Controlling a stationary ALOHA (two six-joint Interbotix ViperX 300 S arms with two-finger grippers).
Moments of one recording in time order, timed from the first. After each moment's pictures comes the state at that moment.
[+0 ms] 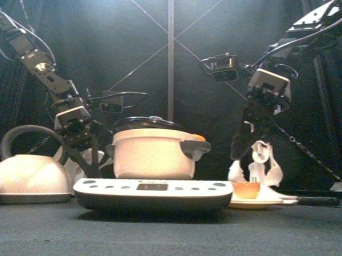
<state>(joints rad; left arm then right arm) 0.21 -0.12 0.93 0.02 0.18 -0.08 0.11 -0.13 0.78 -0.74 0.41 1.08</state>
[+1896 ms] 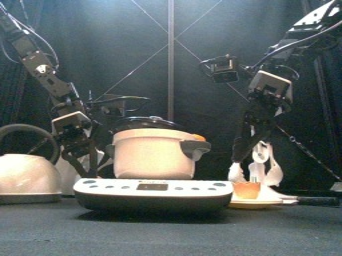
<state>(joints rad) 0.17 -0.08 0.92 0.04 0.18 -0.08 0.12 -0.12 0.78 -0.74 0.41 1.08</state>
